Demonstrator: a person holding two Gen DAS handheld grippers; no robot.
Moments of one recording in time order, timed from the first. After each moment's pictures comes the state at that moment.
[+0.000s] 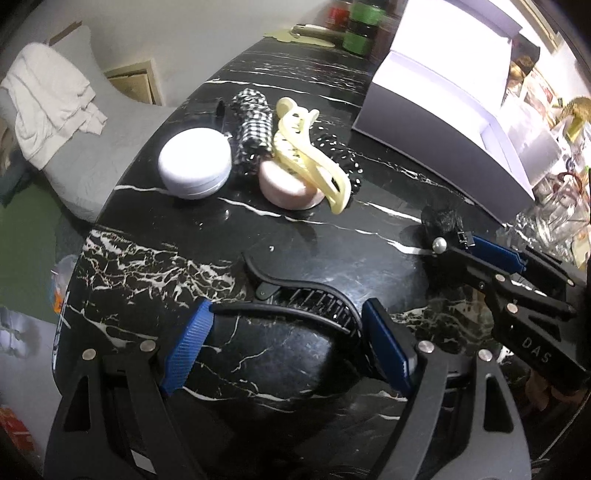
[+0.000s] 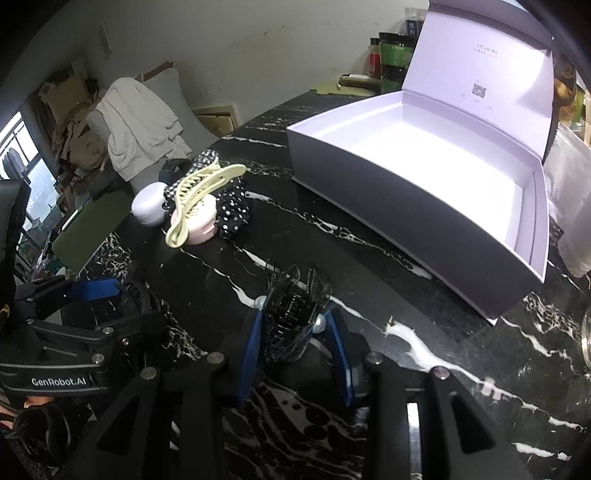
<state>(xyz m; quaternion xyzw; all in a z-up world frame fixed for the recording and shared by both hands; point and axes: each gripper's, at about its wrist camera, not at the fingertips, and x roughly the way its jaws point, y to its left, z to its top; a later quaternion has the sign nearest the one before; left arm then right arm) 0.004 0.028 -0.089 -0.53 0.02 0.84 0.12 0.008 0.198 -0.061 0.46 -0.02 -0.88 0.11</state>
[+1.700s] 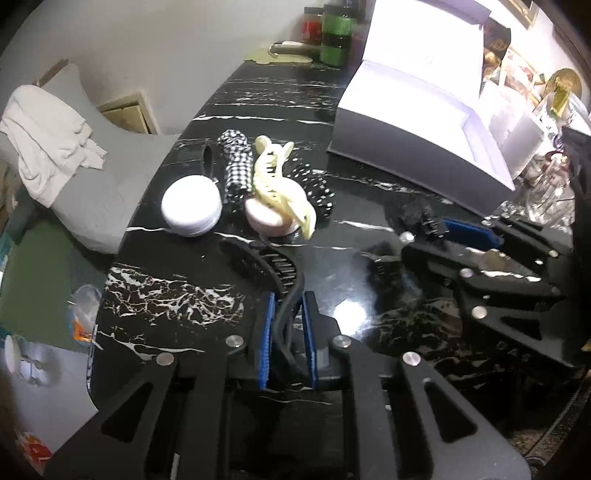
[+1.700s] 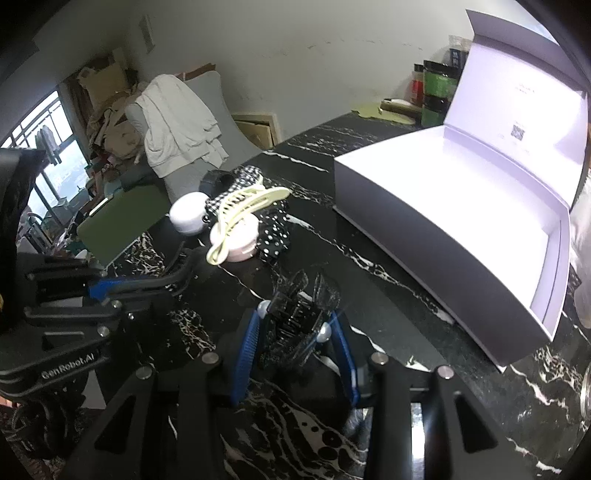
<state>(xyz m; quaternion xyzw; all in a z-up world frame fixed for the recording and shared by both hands) 0.009 0.039 -0.048 -0.51 0.06 0.85 0.14 0.004 0.185 -0.044 0.43 0.01 -0.88 0.19</state>
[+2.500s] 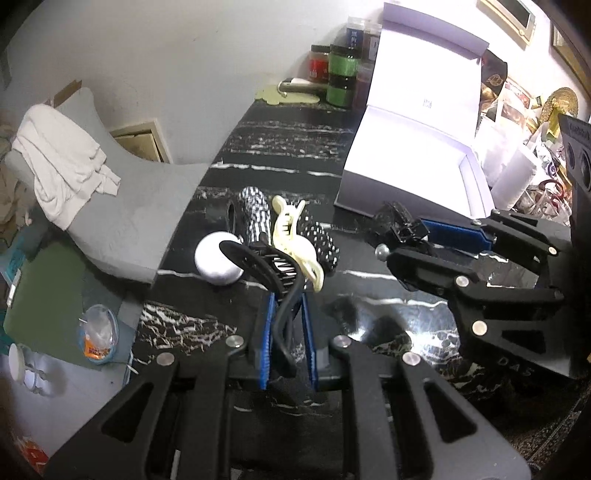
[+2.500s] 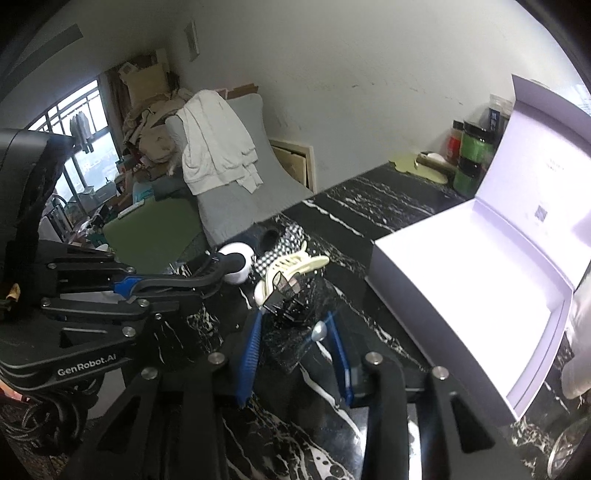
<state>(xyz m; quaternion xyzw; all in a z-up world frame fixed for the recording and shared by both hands) 0.003 0.031 0.004 -0.46 0.07 0.88 0.12 -0.004 0.168 0.011 0.37 0.04 -0.89 0.25</state>
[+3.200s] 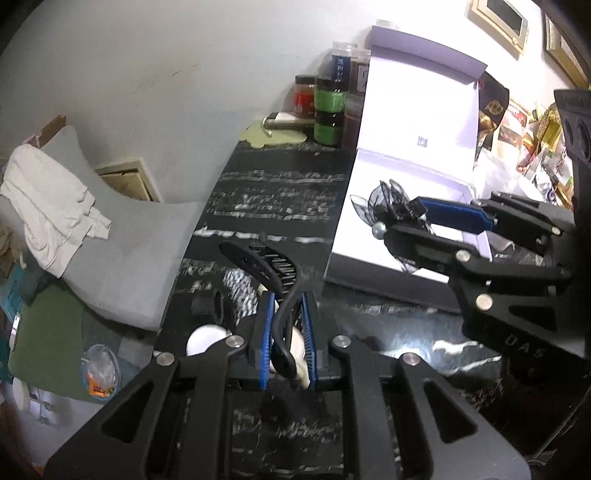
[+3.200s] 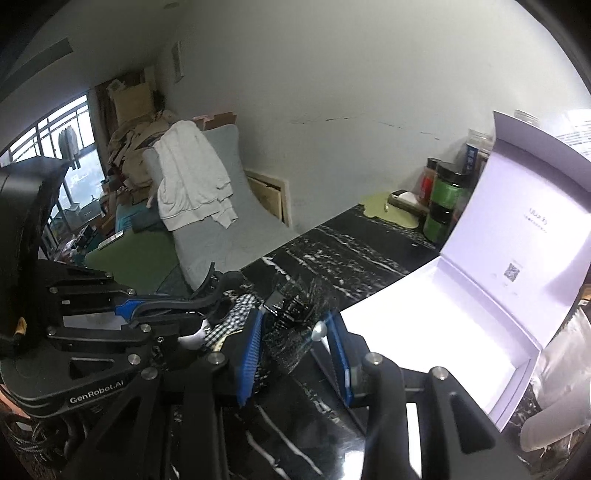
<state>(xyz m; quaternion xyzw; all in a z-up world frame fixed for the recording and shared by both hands) -0.061 0.065 0.038 -0.43 0.08 0.89 0.15 -0.061 0.195 0.060 0.33 0.04 -0.92 0.21</state>
